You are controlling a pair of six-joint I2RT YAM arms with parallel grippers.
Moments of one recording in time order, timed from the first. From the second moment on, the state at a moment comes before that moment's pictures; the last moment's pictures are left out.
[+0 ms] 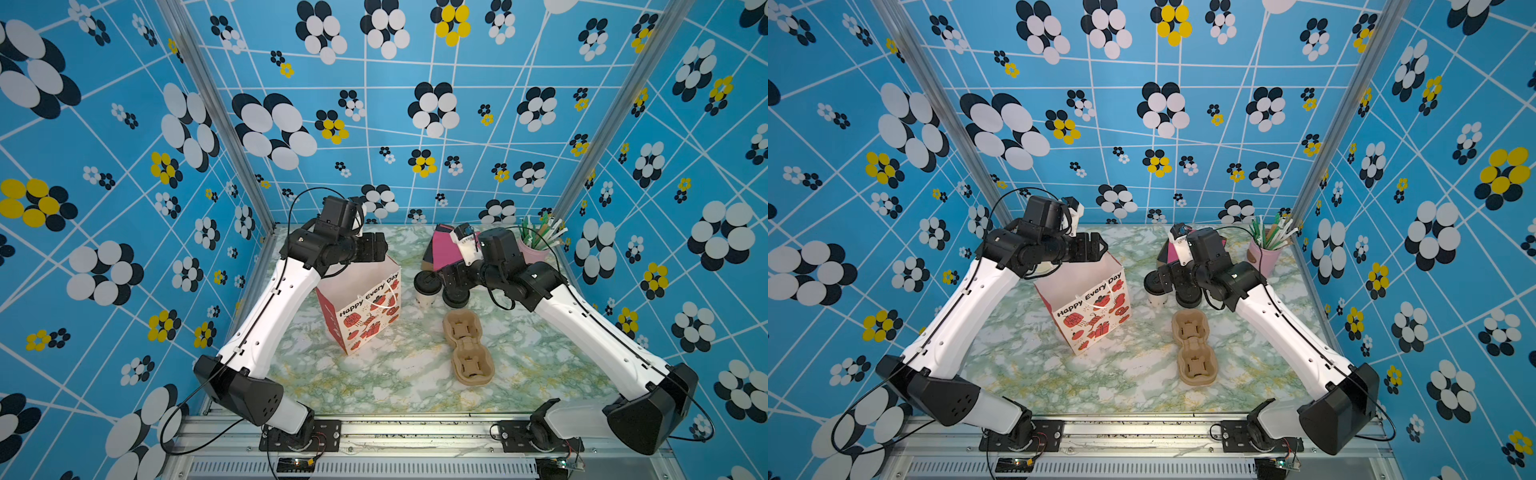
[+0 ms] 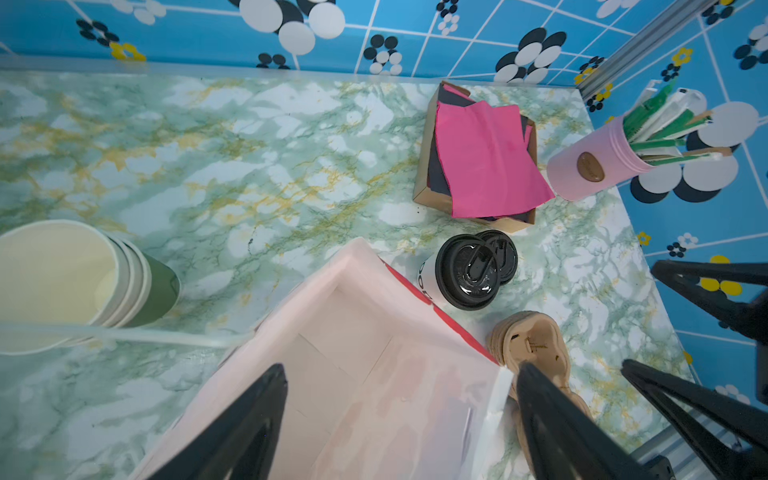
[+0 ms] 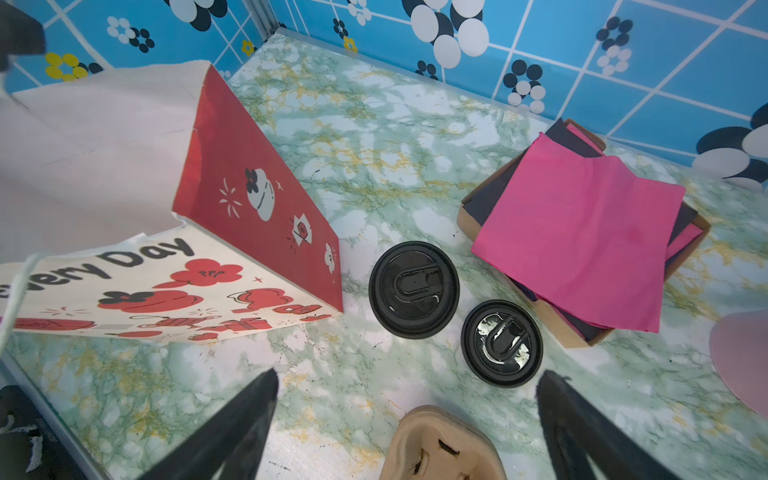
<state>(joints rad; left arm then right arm) -0.42 1.53 1.74 -0.98 0.10 -0.39 0.56 1.36 1.36 -0.67 -0.01 0.07</state>
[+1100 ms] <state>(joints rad) -0.59 1.81 1.94 -1.10 -0.25 -0.64 0.53 1.32 1.25 -0.65 0.01 0.06</state>
